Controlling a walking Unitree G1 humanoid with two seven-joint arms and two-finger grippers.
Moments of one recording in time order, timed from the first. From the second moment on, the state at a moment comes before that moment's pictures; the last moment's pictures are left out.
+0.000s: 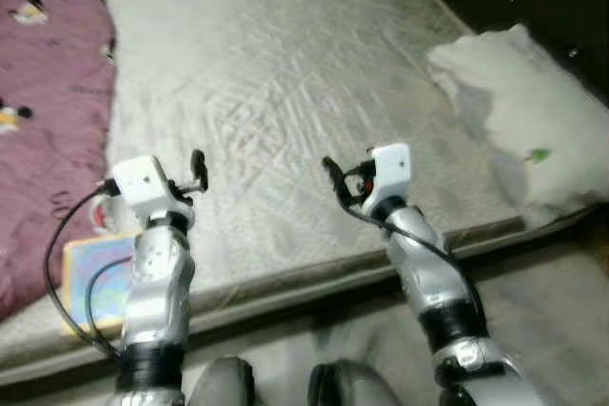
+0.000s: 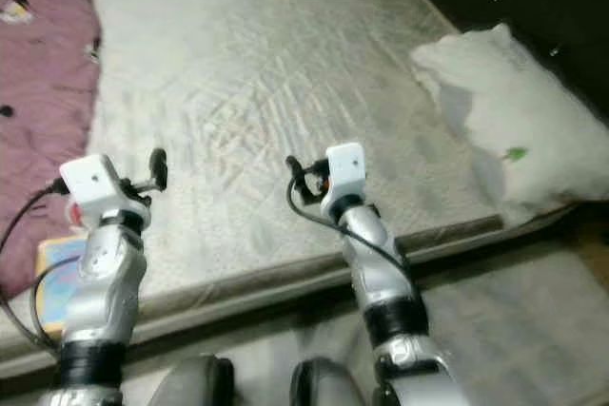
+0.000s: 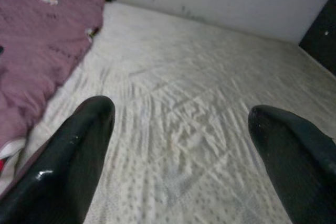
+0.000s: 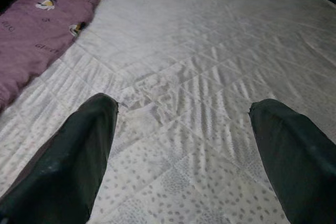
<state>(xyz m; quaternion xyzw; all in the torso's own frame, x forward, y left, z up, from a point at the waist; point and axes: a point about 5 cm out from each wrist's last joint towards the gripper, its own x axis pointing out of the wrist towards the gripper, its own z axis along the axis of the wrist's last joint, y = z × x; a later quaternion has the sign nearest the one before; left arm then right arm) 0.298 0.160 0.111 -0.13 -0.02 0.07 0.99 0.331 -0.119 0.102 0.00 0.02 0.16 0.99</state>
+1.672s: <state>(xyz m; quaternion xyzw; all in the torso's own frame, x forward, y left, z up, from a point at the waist) 0.300 0.166 0.114 -0.11 -0.02 0.08 0.99 0.329 -0.106 0.103 -0.01 0.01 0.18 0.98</state>
